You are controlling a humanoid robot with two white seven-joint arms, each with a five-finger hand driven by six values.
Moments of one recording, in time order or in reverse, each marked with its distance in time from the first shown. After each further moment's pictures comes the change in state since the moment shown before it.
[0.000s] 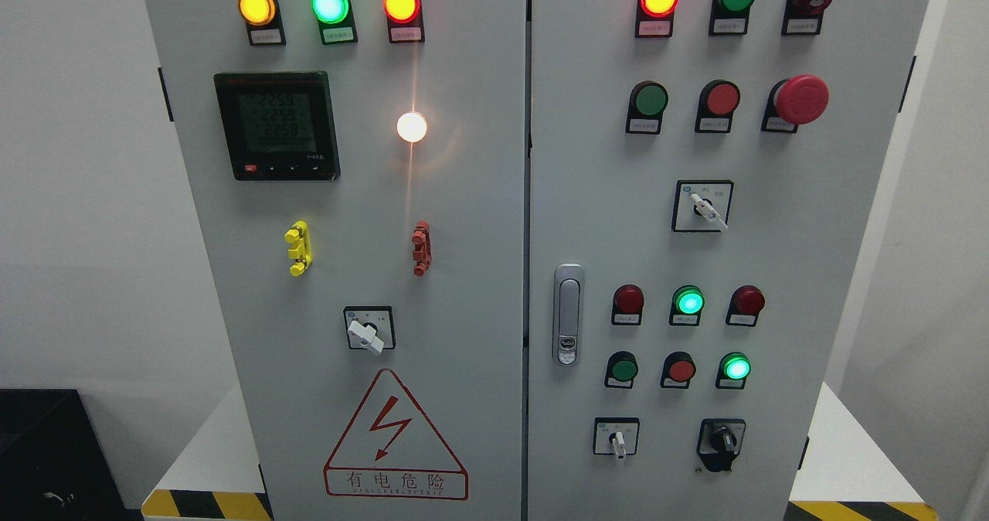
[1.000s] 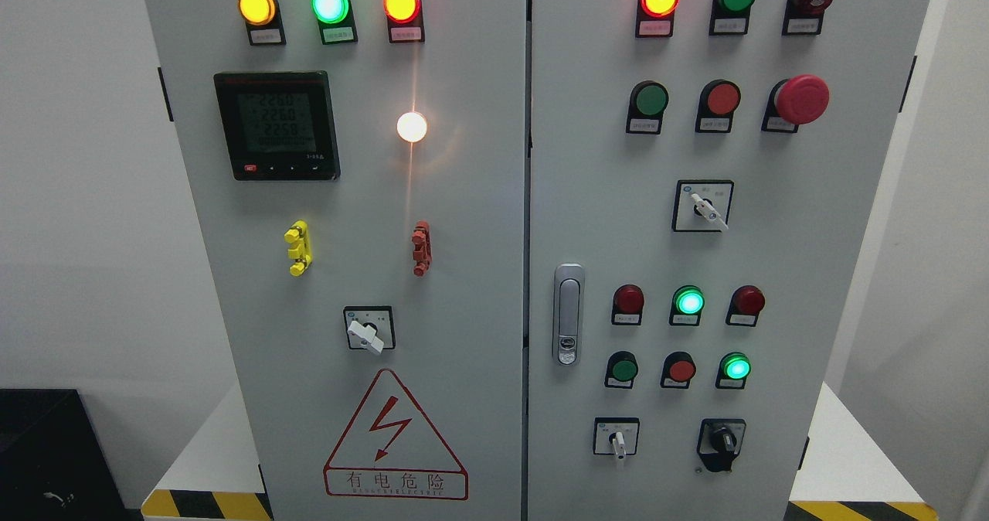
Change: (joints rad) left arm 0.000 0.000 0.000 0.000 0.000 0.000 0.000; right arm 0.047 -0.008 -0.026 -0.590 0.409 -0.007 -0.038
